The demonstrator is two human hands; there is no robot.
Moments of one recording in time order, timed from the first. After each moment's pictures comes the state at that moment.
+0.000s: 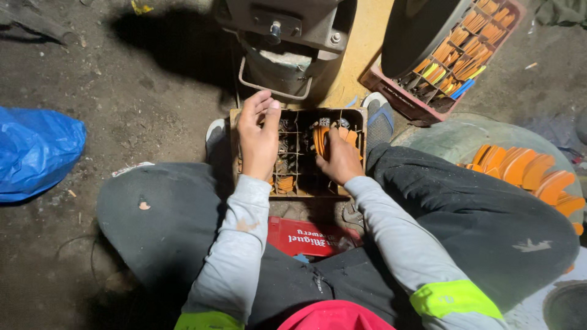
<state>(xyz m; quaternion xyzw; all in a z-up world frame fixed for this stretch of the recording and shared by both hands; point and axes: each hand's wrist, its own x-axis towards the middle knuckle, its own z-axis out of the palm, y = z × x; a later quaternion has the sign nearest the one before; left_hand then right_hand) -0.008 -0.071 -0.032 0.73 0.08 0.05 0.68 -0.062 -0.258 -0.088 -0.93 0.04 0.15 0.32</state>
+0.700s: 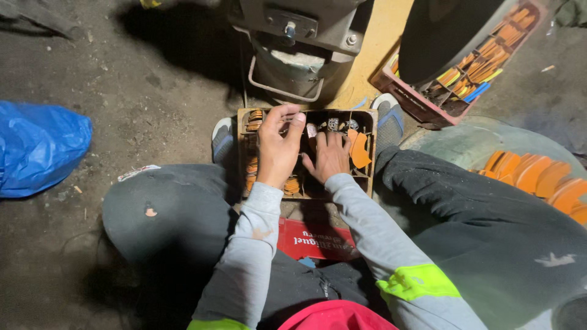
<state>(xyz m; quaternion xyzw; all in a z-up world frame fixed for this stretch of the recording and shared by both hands) -0.016 -0.077 -0.037 0.71 0.06 0.00 0.70 -0.063 -0.220 -0.156 -0.98 -0.03 0.03 0.17</state>
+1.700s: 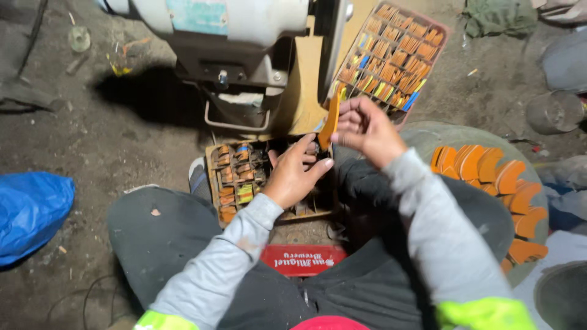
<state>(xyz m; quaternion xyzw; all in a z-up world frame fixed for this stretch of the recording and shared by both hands) -0.040 -0.168 0.025 0.80 -0.14 -0.17 0.56 -0.027 -0.388 0.041 -0.64 0.05 0.12 0.76</state>
